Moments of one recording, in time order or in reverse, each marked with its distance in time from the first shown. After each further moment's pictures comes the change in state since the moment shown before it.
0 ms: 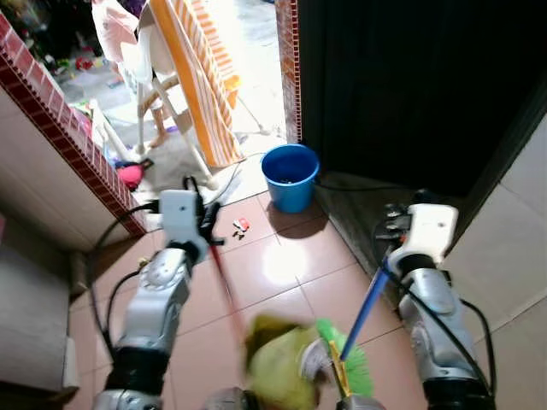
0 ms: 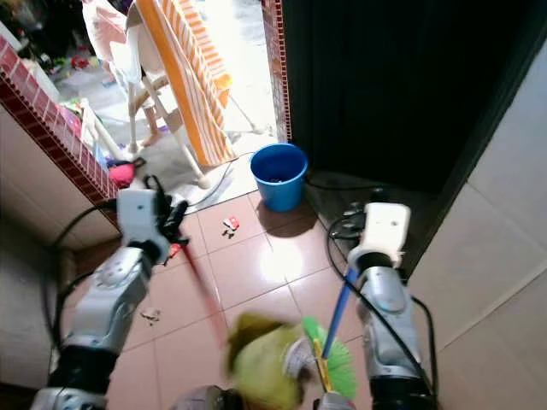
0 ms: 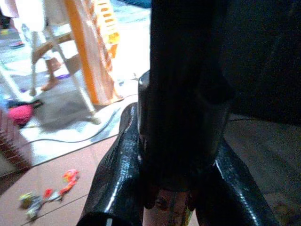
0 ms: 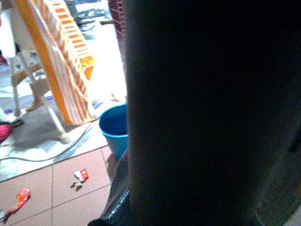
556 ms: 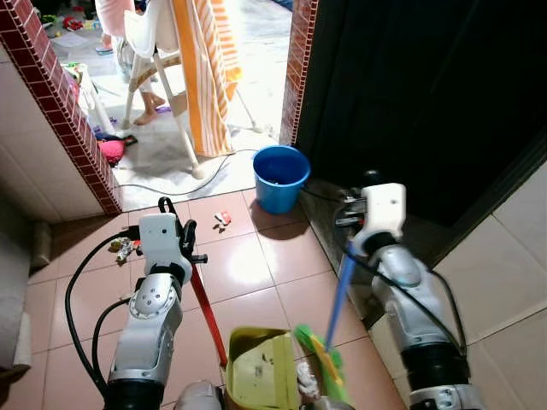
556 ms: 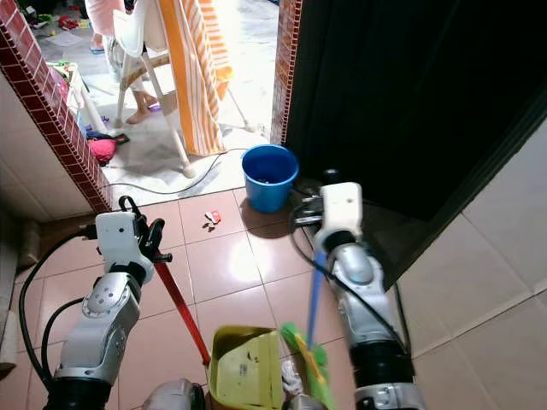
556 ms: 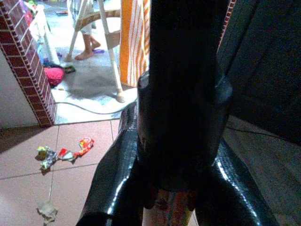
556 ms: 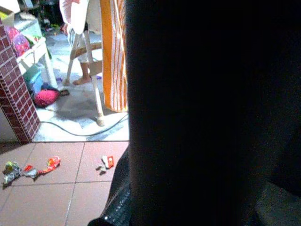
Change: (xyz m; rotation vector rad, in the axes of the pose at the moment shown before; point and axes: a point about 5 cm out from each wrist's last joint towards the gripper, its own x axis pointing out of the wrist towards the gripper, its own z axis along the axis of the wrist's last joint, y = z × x) left arm -0.022 0.008 -0.017 -0.019 0.011 0.163; right arm 0.026 0.040 0.008 -0.027 0.002 0.233
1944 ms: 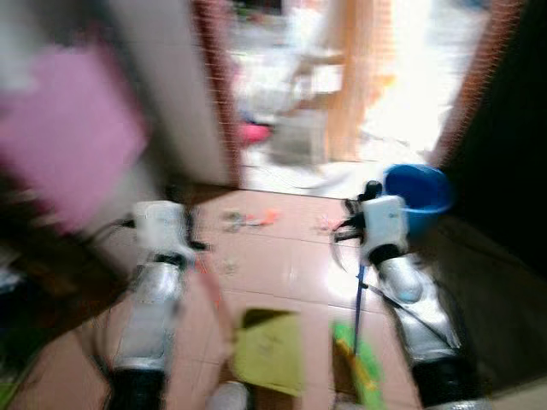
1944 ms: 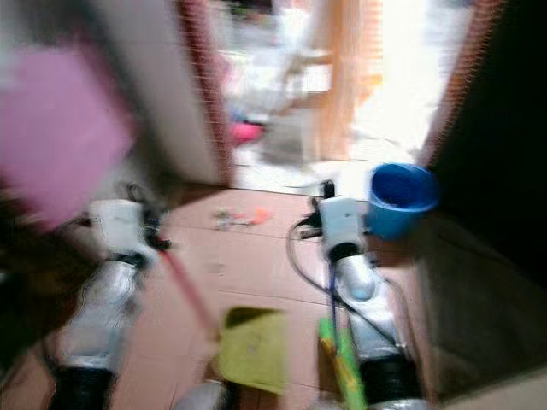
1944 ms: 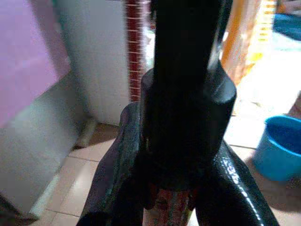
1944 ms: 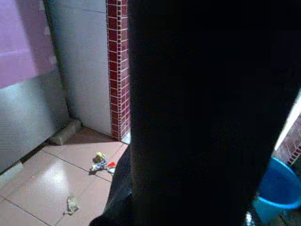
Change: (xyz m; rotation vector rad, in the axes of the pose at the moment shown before) left arm 0.007 -0.021 0.014 -0.033 -0.088 -0.149; right arm -0.012 -0.013 -0.004 -0.138 -0.040 -0.043
